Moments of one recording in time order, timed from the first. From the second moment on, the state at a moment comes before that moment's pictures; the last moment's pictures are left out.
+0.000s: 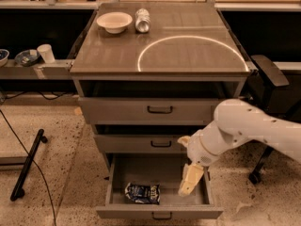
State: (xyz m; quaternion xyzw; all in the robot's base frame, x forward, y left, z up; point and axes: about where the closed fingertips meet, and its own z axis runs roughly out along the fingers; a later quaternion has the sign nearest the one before) arm 0.446 -0.104 0.623 -0.63 0.73 0.20 0.16
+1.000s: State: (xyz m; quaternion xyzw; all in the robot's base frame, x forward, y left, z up) arm 0.448 -0.051 0.497 -0.63 0.70 0.24 0.21
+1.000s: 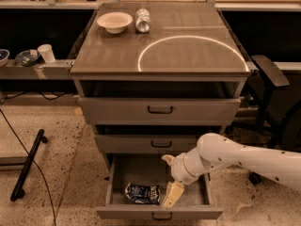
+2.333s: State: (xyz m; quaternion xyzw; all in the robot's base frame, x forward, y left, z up) arm 0.502 -0.012 0.393 -0.66 0.65 0.27 0.26
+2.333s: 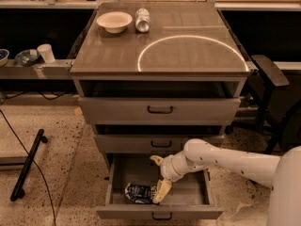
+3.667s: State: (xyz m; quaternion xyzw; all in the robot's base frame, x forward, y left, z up) arm 0.501 -0.025 0.382 -0.85 0.49 0.10 0.14
